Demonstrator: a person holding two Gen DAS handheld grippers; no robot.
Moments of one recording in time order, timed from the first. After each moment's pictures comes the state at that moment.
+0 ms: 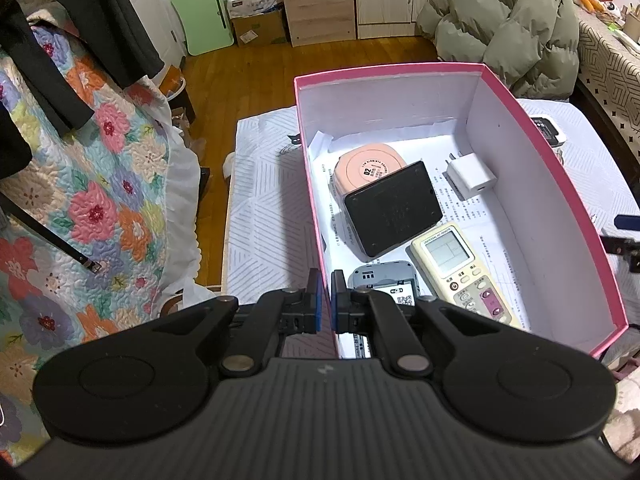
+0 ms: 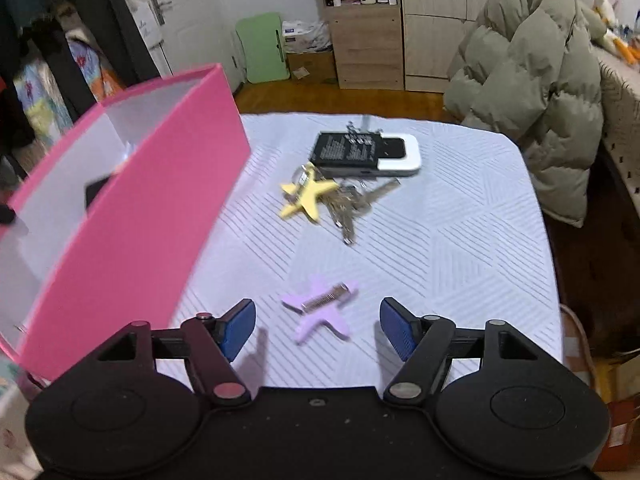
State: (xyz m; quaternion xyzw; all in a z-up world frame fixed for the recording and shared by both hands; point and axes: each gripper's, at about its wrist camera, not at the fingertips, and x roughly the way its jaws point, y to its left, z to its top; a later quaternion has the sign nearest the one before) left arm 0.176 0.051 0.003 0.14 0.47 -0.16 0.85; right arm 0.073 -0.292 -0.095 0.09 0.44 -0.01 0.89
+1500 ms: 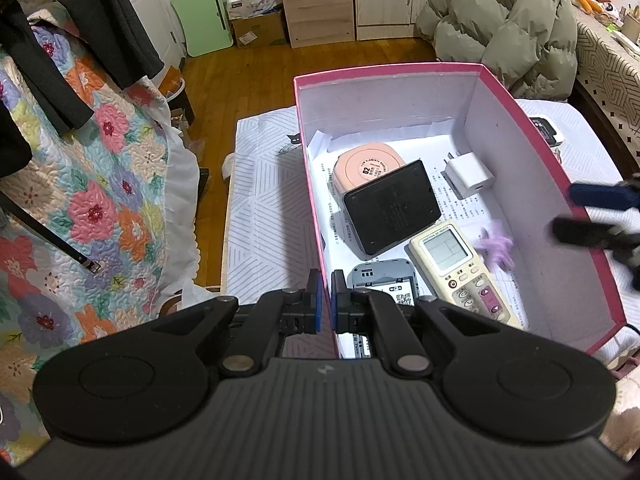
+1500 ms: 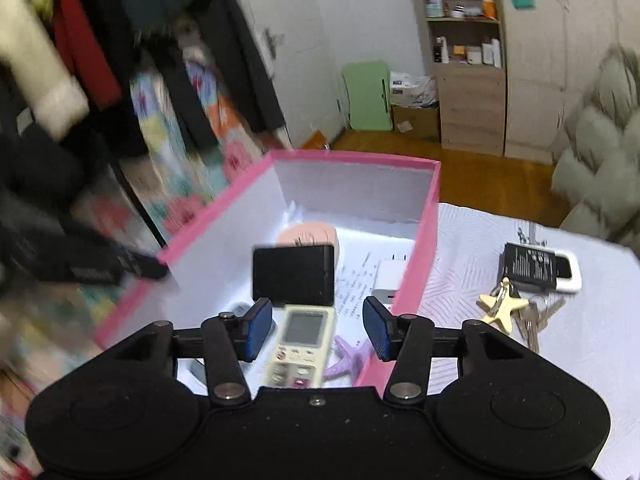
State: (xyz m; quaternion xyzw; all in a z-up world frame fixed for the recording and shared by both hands) left arm 0.175 0.050 0.005 0.14 0.47 -0.16 0.85; right arm 0.093 -0.196 -0.018 0.10 0.35 0.14 0.92
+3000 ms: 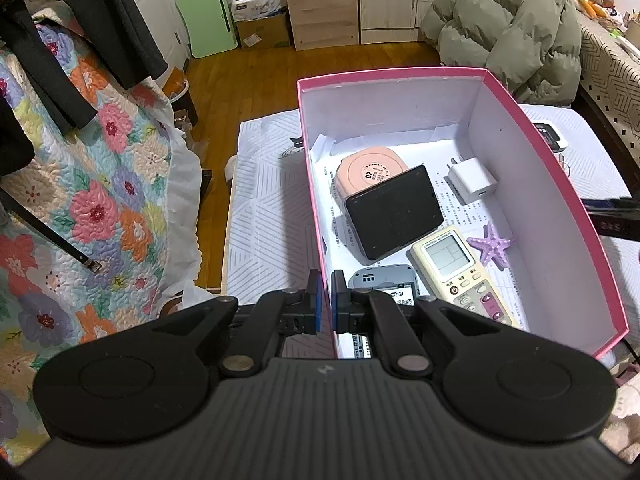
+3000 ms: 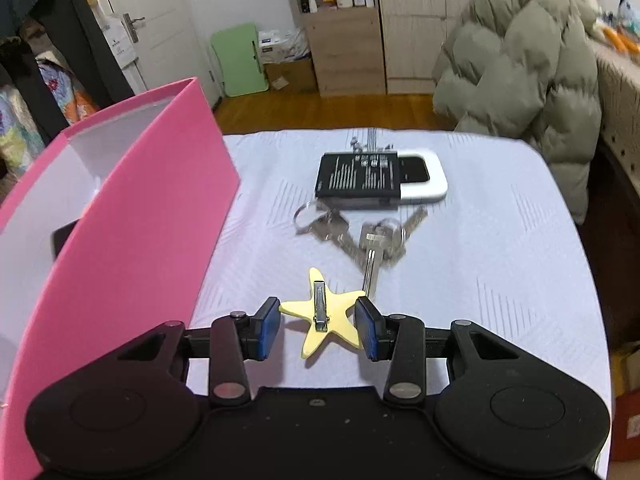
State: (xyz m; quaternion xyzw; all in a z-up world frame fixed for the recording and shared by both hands) left arm 0.172 0.053 0.000 0.13 0.47 -0.16 0.86; right arm 0.119 -0.281 -0.101 0.13 0.43 -0.03 0.89
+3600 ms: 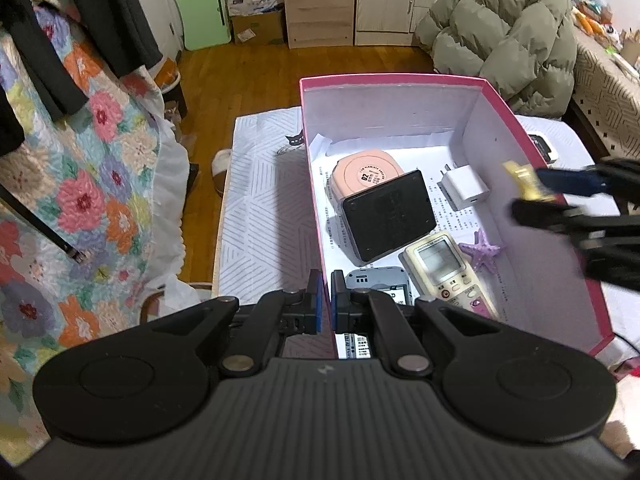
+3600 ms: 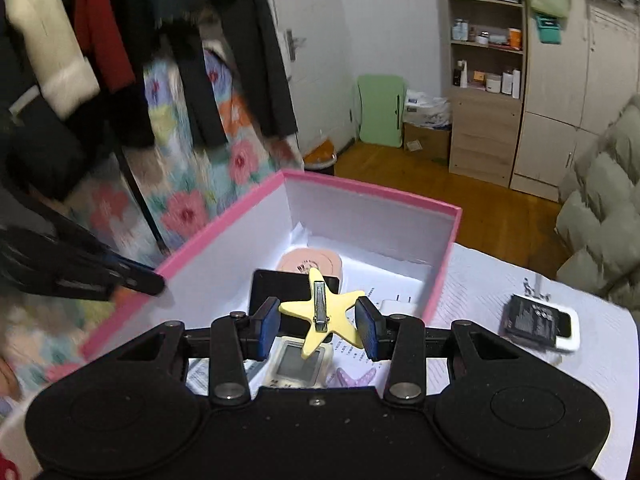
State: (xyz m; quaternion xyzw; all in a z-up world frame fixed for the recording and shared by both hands) left arm 0.178 0.067 0.004 0.10 0.48 -0.17 0.86; right arm 0.135 -0.160 -0.019 0.01 0.35 0.15 0.92
